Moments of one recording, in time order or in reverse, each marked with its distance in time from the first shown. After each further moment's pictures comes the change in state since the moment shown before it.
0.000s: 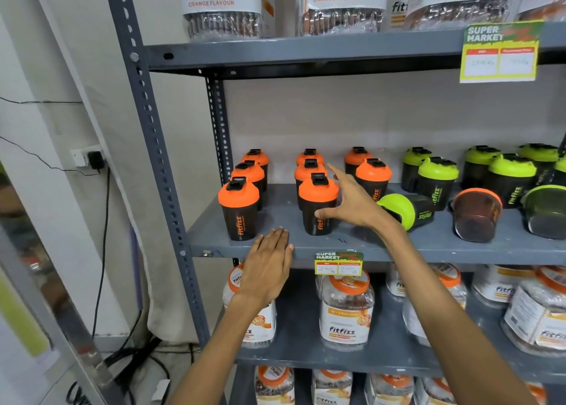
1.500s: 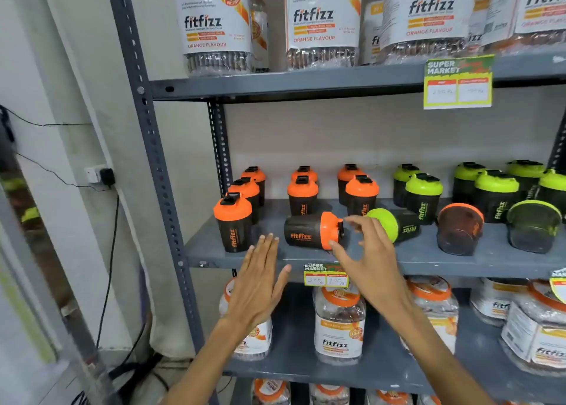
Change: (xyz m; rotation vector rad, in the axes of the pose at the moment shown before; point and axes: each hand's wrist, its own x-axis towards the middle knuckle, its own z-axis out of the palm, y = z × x) left_hand -0.028 0.021 -0.019 -0.137 0.088 -0.006; right_hand -0.131 -0.006 -0.003 -0.014 0.488 -0.177
